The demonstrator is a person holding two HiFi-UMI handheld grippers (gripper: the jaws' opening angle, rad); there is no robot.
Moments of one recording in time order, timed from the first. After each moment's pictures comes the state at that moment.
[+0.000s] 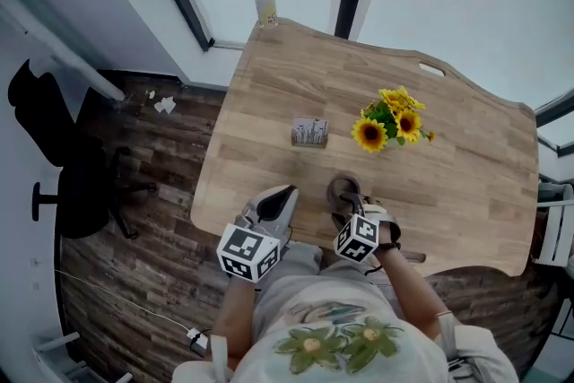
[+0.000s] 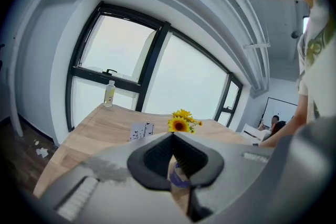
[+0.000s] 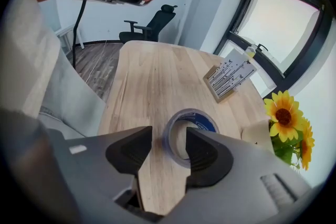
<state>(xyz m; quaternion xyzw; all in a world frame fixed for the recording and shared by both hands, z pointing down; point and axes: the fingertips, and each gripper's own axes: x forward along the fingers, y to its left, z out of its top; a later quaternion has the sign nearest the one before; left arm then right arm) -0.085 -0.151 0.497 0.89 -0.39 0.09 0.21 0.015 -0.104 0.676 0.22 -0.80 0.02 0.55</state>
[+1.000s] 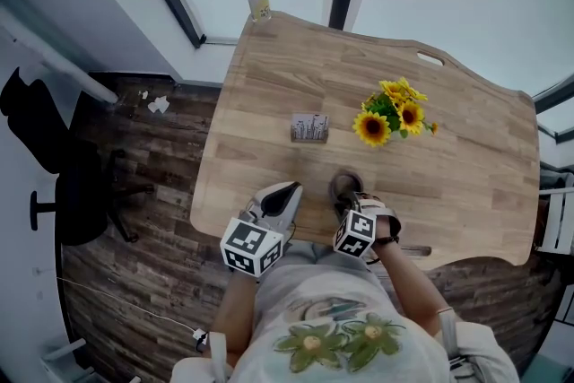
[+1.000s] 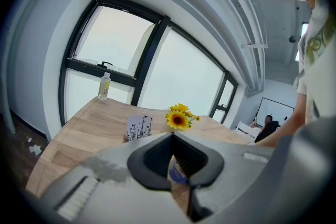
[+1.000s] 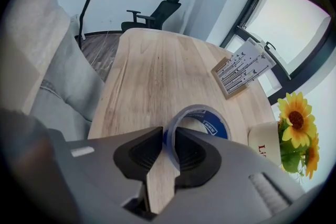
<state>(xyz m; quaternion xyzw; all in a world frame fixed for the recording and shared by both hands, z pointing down) -0.079 -0.158 0.522 0.90 -0.35 0.10 0.23 0.013 -0.104 0.704 0.20 -0.78 0.01 0.59</state>
